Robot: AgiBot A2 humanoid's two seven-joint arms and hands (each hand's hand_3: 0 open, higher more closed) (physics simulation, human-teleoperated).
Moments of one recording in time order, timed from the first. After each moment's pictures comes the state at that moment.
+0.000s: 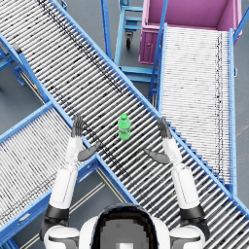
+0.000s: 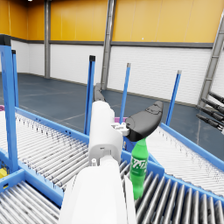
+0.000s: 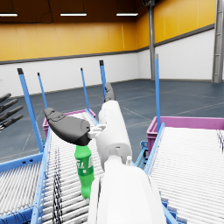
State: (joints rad) left arm 0.29 1.21 0.20 -1.80 1.00 0.10 0.10; right arm 0.29 -1.21 0.20 1.80 1.00 0.10 -0.10
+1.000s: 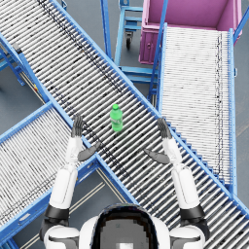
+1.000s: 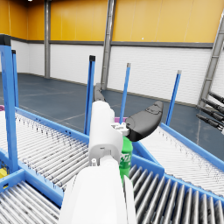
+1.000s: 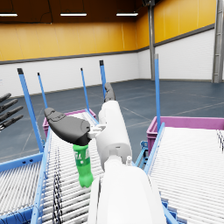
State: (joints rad) left arm 0.29 1.21 0.20 -1.80 1.00 0.10 0.10; right arm 0.29 -1.21 0.20 1.80 1.00 0.10 -0.10
